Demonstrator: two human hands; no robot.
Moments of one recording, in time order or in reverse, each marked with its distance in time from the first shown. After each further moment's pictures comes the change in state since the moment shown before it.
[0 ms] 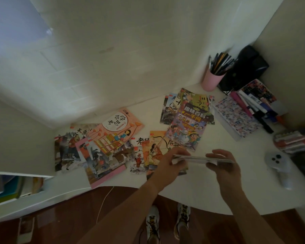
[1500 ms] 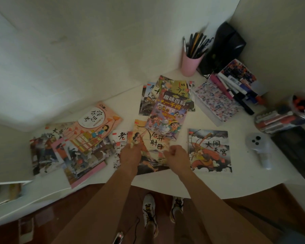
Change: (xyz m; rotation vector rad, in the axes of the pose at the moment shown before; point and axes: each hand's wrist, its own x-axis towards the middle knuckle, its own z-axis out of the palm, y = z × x) left_hand 0.034 -0.016 -0.015 -0.216 0.655 -0.618; right_hand 0.027 0.043 0.059 -0.637 -0.213 0.239
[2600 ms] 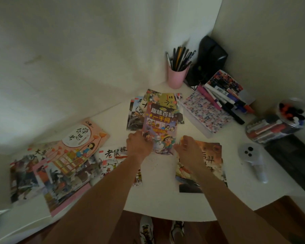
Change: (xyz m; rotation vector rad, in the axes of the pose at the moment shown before) left_hand 0.045 0.053 0.091 0.905 0.059 0.591; right_hand 0.040 -0.015 -0.089 0.065 0.123 -0.117
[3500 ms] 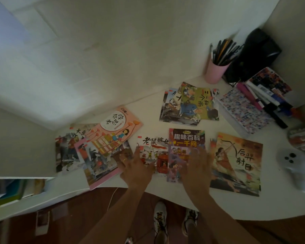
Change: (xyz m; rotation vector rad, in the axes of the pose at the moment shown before) left_hand -0.098 -0.125 -0.037 0.098 -0.012 -0.341; right_hand -0.068 0.023 0.106 -0.521 0.309 -0.459
